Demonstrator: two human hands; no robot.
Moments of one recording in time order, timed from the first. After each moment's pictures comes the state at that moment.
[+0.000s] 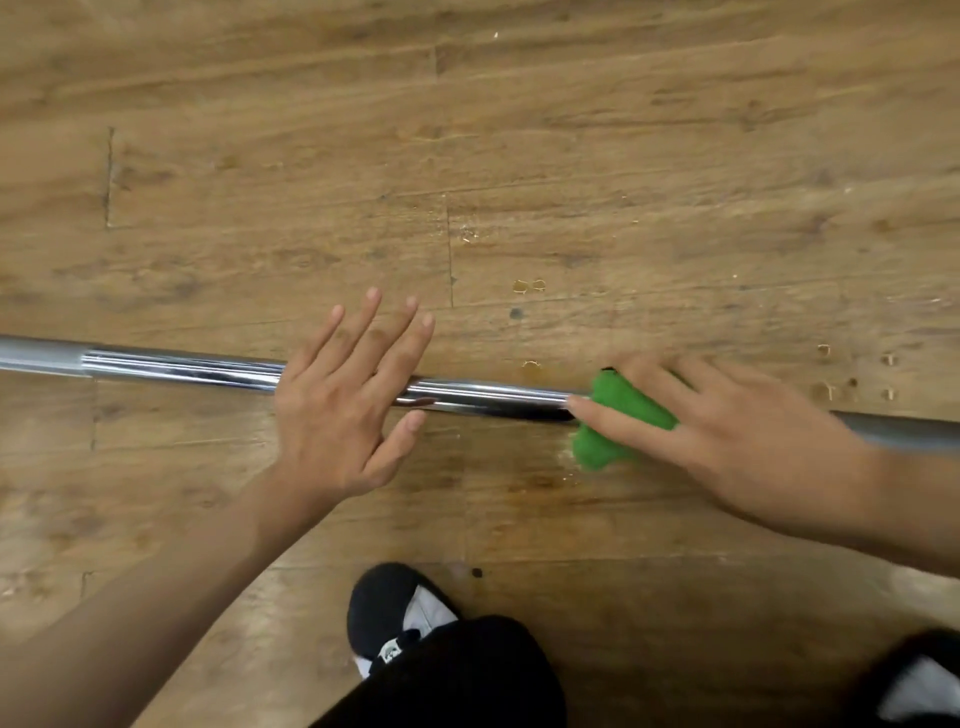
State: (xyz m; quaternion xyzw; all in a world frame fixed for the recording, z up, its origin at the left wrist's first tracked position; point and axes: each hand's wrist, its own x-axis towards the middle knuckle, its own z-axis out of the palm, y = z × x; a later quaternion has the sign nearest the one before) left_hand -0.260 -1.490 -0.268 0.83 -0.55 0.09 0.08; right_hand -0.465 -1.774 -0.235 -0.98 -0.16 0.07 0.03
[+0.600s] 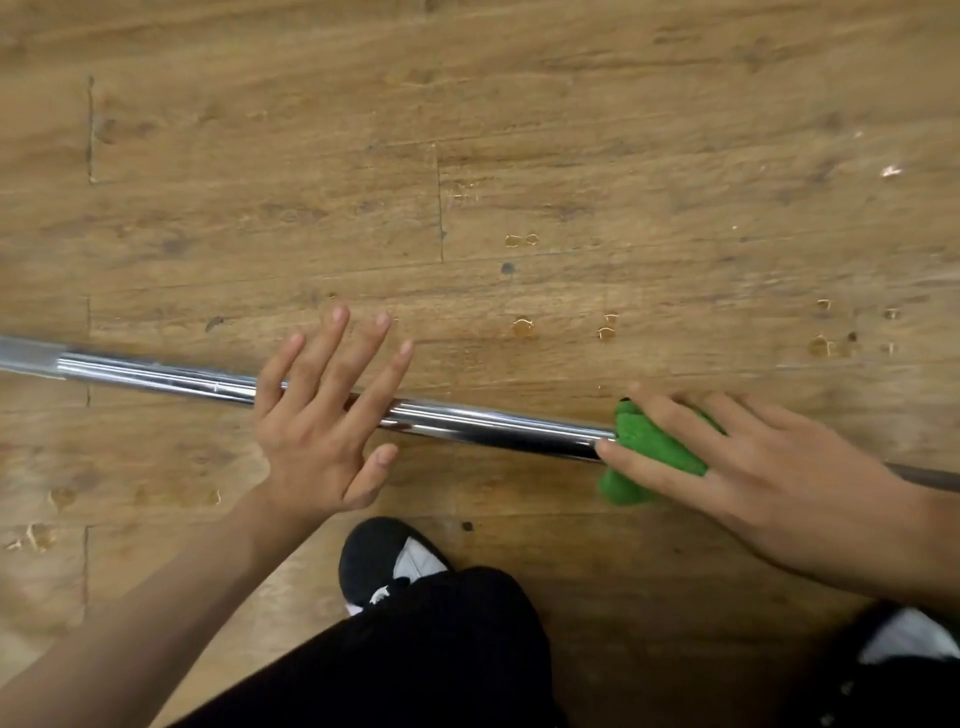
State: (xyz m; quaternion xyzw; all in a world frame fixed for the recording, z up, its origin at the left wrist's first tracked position) left_hand -0.302 -1.452 -0.280 0.82 -0.55 0.16 0.03; right_hand -0.523 -1.758 -0.231 -0.98 -0.17 0.10 0.05
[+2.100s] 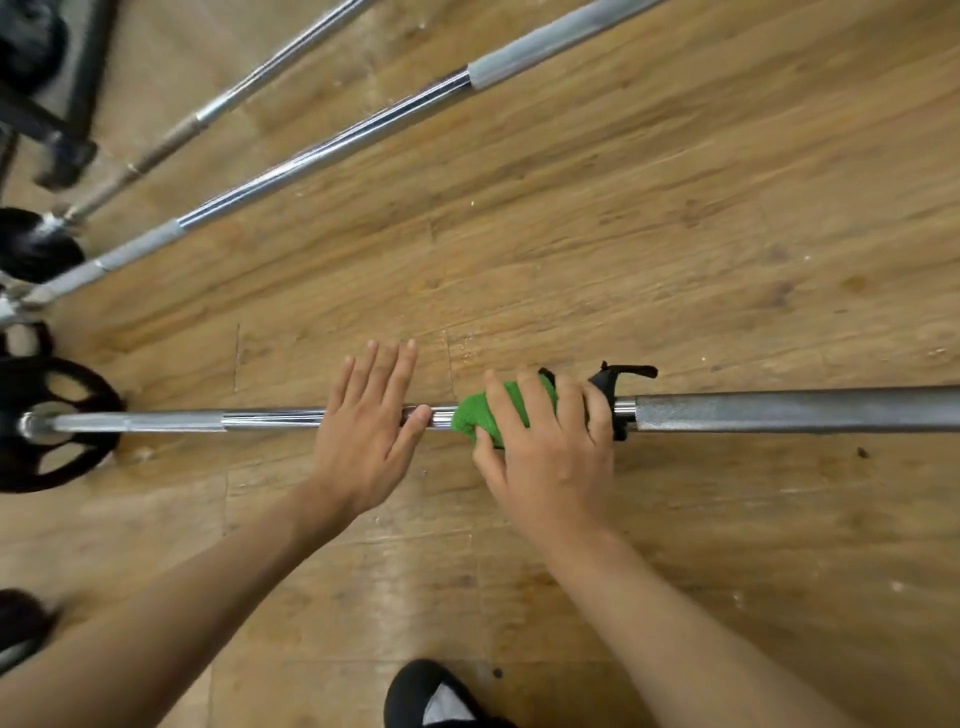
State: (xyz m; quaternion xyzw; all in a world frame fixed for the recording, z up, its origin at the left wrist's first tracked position) left_hand -0.212 -1.564 -0.240 0.88 -0.46 -0.04 -0.10; right_hand -0.383 -1.705 -0.273 -0.93 0.28 -0.19 0.13
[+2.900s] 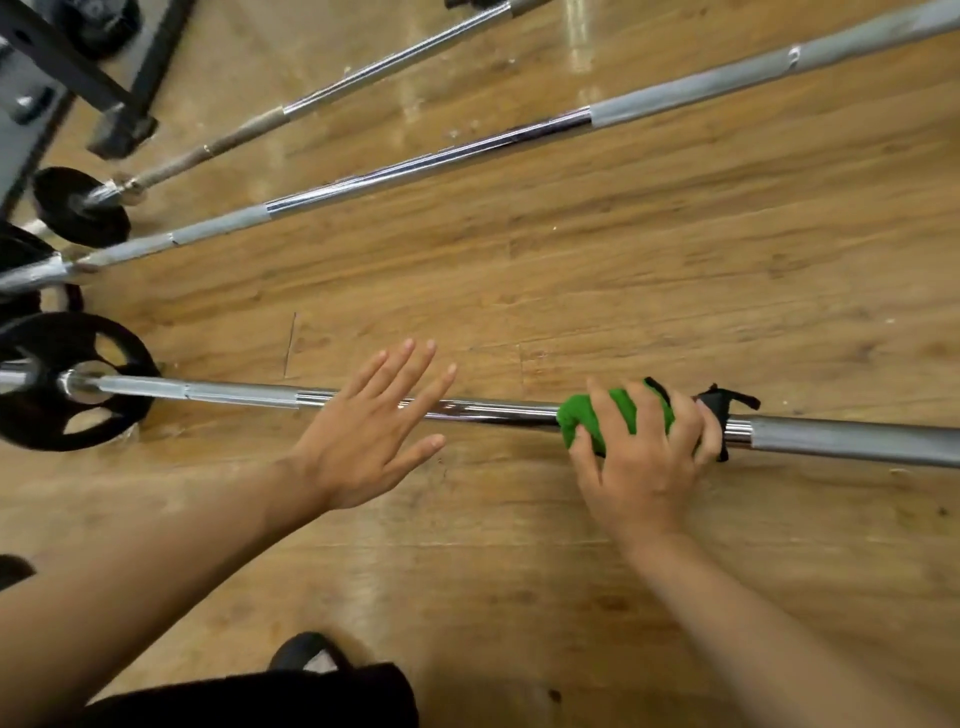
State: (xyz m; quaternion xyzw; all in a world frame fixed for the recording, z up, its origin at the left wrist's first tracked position) left_hand -0.154 -1.496 -0.187 0.80 -0.57 -0.05 -0.18; right_hand -0.358 -1.696 -0.298 -0.89 0.34 -0.30 0.08
